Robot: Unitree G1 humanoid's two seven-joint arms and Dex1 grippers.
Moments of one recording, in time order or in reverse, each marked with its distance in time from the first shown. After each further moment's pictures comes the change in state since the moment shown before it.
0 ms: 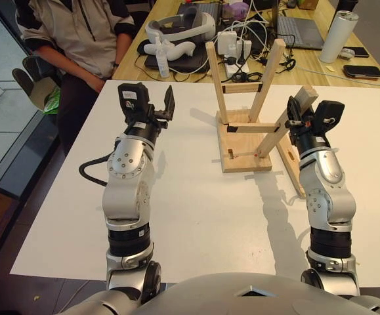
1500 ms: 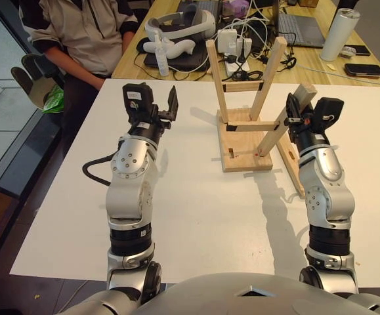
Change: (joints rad) left arm 0.001 0.000 -0.026 0.012 0.002 -0.018 0.010; right arm -0.019 0.009 -0.001 0.001 -0.012 -0.021 0.024
